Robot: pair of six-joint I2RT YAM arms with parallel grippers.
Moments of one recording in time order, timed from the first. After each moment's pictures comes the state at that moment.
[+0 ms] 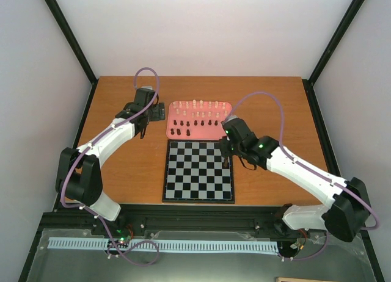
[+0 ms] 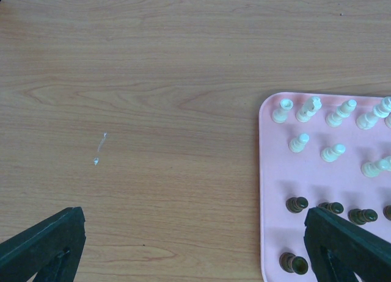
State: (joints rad) left arm -0.33 1.56 1.15 -0.34 -0.33 -0.28; right arm 0.75 1.28 1.00 -0.57 0.20 0.36
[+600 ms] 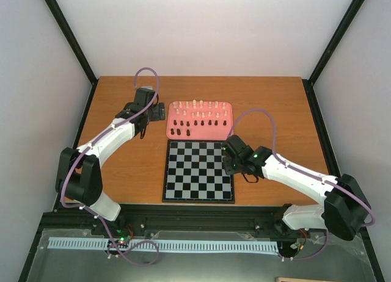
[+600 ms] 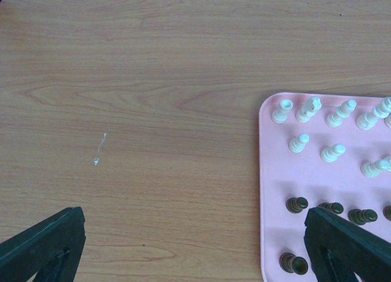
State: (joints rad) left arm -0.33 1.56 1.15 -0.34 -0.33 -0.28; right arm 0.78 1.26 0.80 -0.65 0.18 0.46
